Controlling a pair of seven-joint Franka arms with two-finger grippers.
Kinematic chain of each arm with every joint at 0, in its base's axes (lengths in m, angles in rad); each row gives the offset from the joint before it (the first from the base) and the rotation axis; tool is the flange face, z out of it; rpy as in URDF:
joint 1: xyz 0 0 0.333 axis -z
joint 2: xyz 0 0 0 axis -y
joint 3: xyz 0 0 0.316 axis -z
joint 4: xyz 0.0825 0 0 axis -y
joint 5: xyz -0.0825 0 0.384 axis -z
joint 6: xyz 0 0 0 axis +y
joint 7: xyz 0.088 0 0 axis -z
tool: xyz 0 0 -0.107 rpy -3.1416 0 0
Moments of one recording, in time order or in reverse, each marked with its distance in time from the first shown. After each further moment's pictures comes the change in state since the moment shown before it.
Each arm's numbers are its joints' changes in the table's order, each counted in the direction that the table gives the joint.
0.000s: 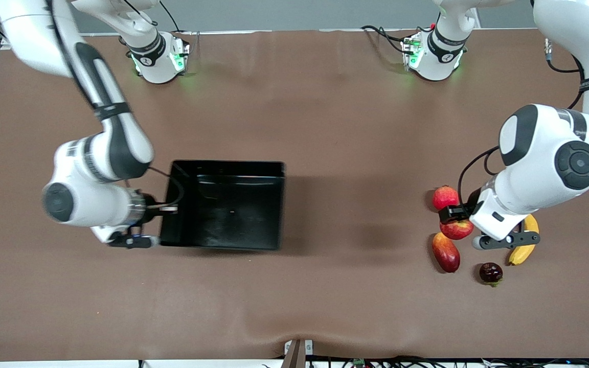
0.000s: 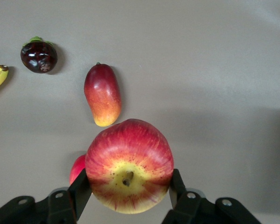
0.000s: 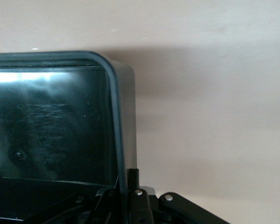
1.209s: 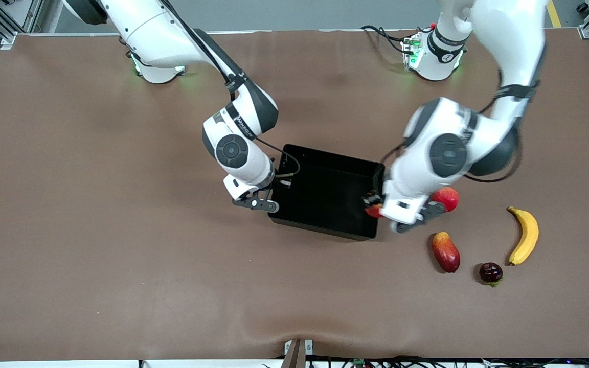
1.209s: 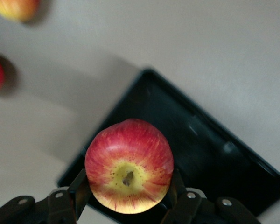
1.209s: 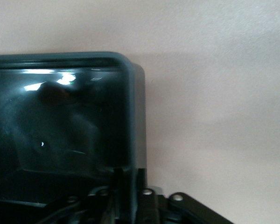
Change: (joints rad) left arm 0.296 -0.083 0.002 0.021 0.066 0.008 -0.640; right arm -0.414 -0.124 0.002 0.003 0.001 -0.294 0.498
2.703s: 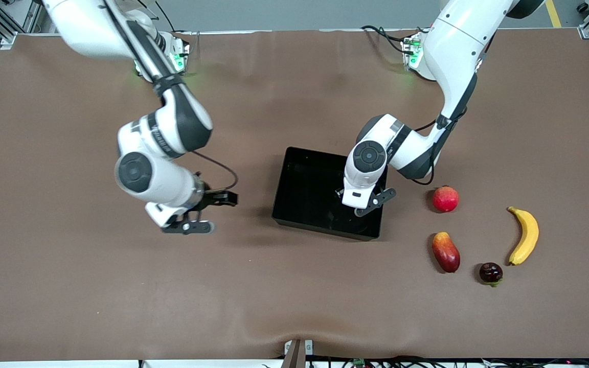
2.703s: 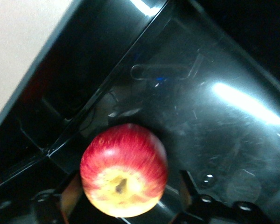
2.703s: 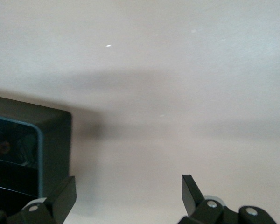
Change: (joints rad) left arm 0.092 -0.099 -0.017 -0.258 -0.173 -0.309 -0.238; right arm 0.263 0.141 0.032 0.034 0.011 0.261 -0.438
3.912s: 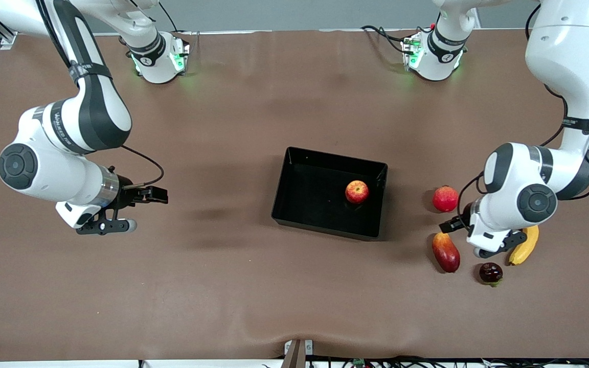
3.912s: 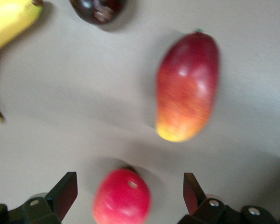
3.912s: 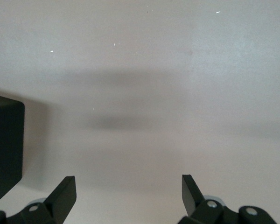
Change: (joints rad) left arm -0.492 0.046 -0.003 0.081 -0.056 0.156 0.677; right arm 0.199 0.155 -0.003 -0.075 0.035 0.118 -0.213
